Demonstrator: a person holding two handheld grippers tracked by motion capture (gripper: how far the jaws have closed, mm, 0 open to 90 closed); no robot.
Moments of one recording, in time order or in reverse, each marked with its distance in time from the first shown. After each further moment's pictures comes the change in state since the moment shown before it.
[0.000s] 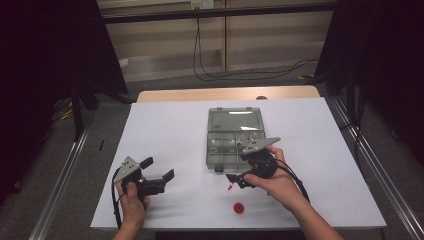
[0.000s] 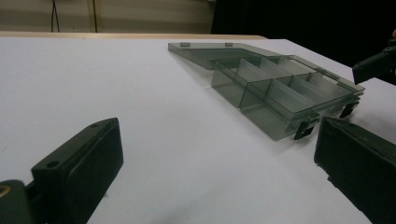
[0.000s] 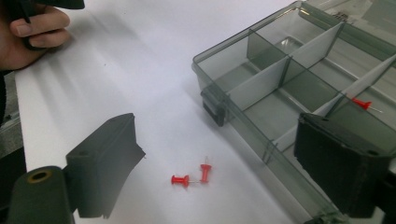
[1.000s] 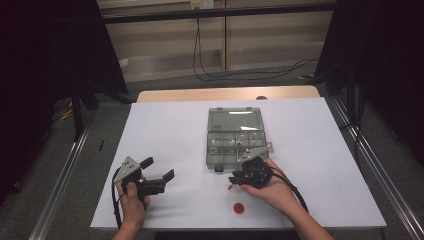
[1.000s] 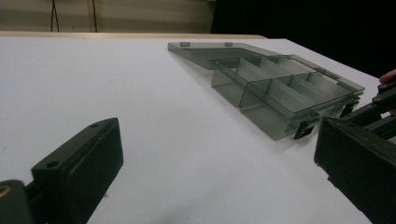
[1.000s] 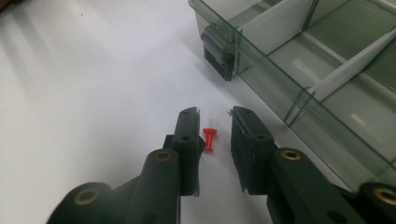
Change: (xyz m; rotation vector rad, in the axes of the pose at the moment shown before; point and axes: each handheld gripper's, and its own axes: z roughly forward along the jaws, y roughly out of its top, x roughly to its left) left arm 0.000 0.000 0.000 0.001 0.000 0.002; right arm 0.001 -0.024 0.027 0.115 -0.003 0.023
